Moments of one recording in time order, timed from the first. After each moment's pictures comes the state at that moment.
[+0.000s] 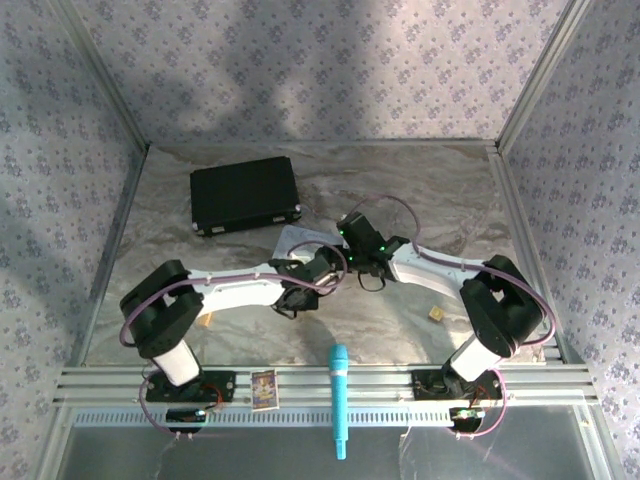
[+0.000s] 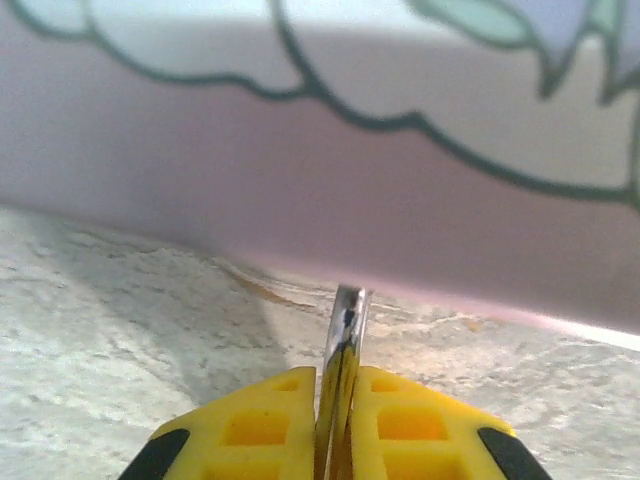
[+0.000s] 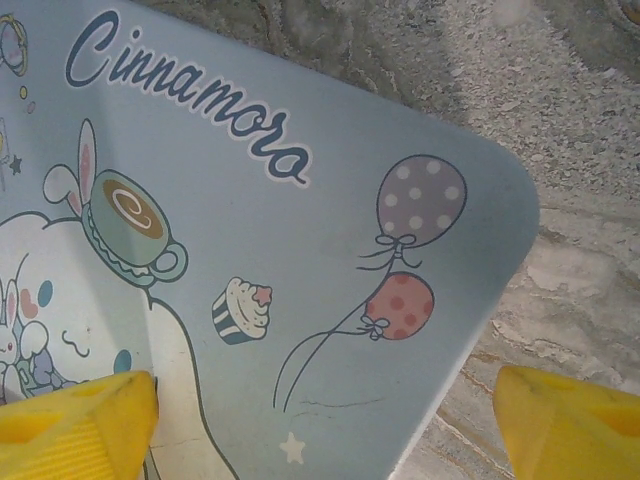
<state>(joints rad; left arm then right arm) -1.04 1.69 0.99 -0.68 -0.28 -0.95 0.72 1.60 0.93 -0.26 -0.05 0.59</state>
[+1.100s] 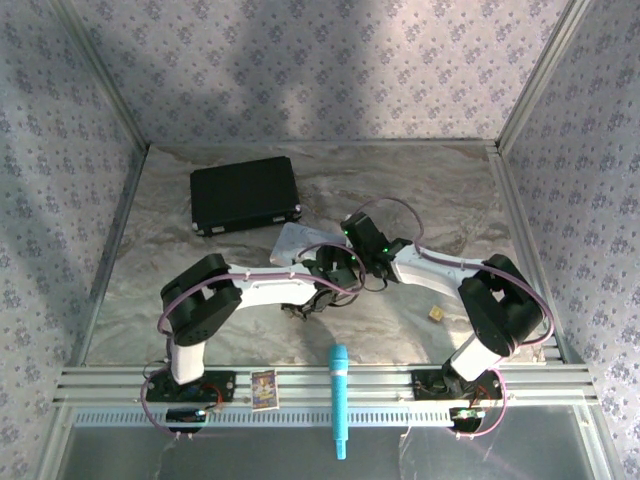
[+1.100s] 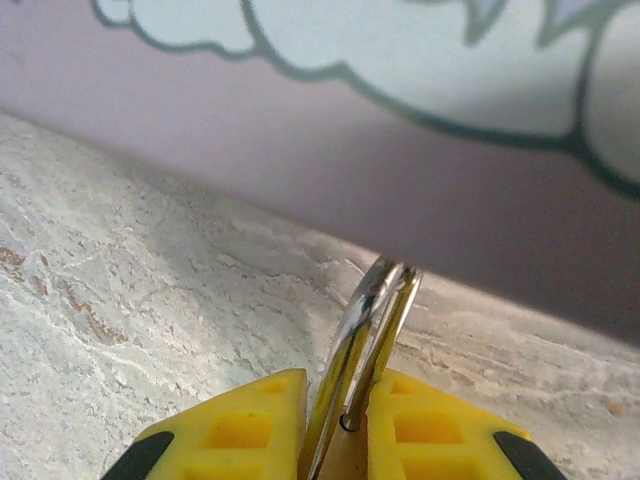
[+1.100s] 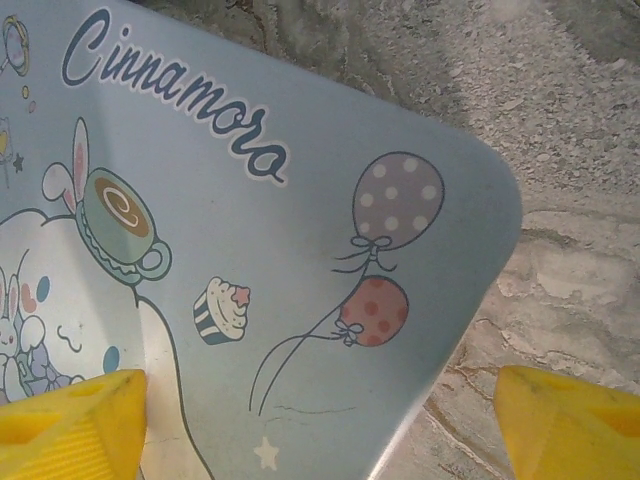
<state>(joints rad) -1.13 1.89 1.18 -0.95 -0.53 -1.11 0.70 1.60 0.89 -0.18 -0.09 0.63</state>
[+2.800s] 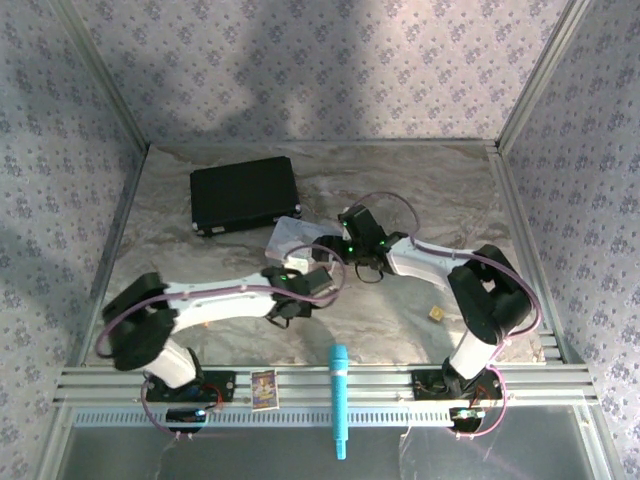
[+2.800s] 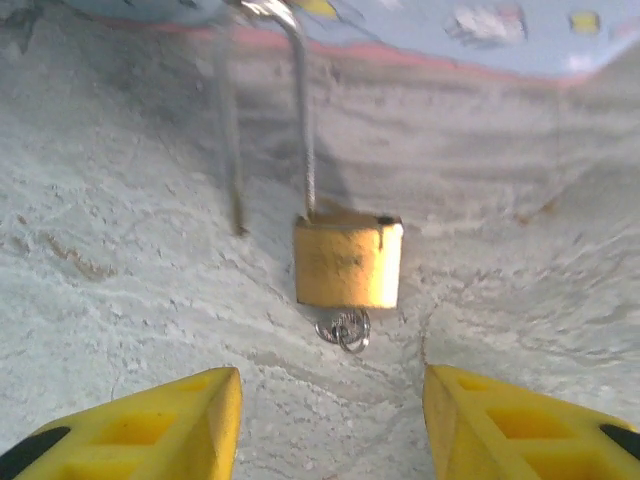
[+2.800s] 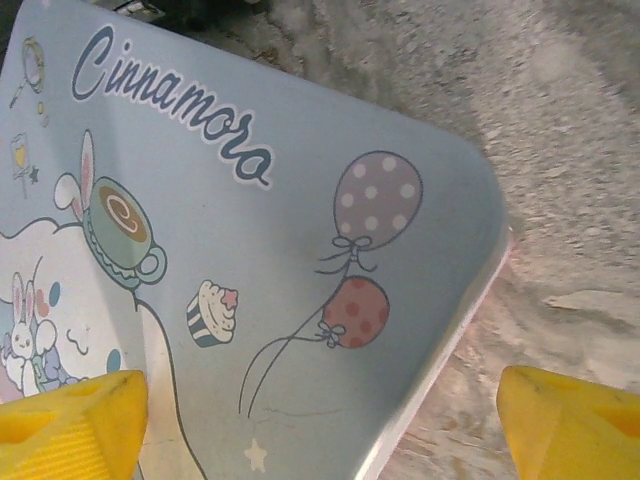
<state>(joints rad) -1.10 1.50 0.93 -0.76 -0.40 -0.95 0.65 1.67 0.95 -0.14 -0.15 0.62</state>
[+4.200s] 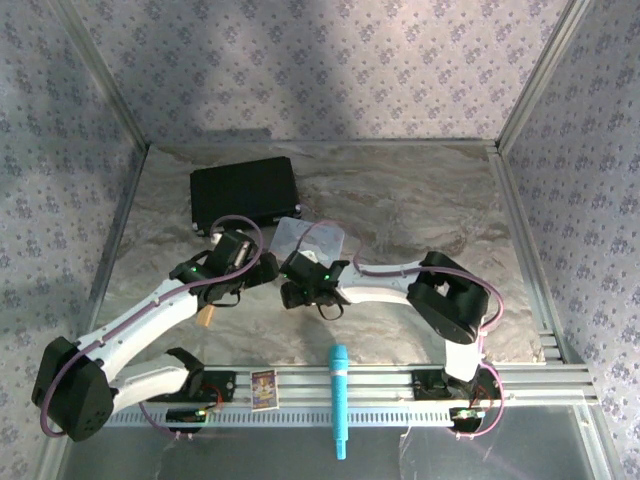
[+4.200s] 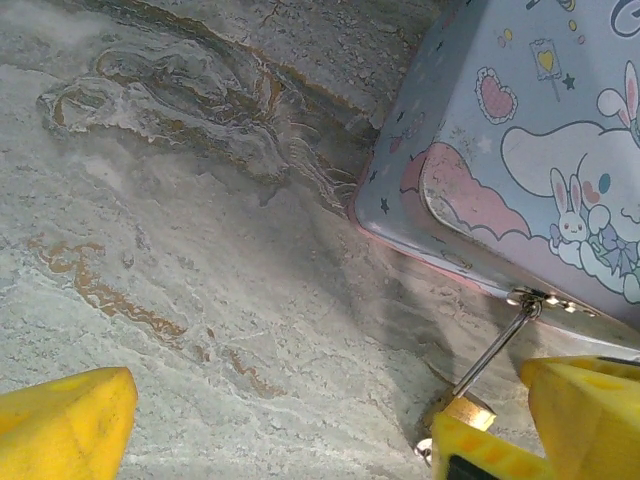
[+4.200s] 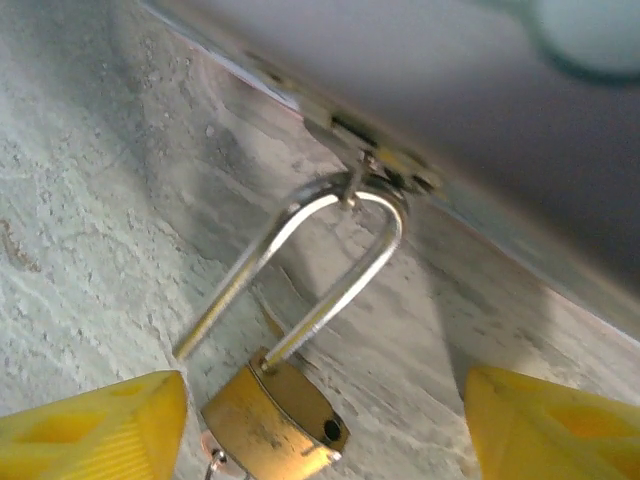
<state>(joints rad) -0.62 1.07 0.70 -0.59 -0.14 -0.81 1.07 1.86 1.12 -0.34 0.14 0.72</state>
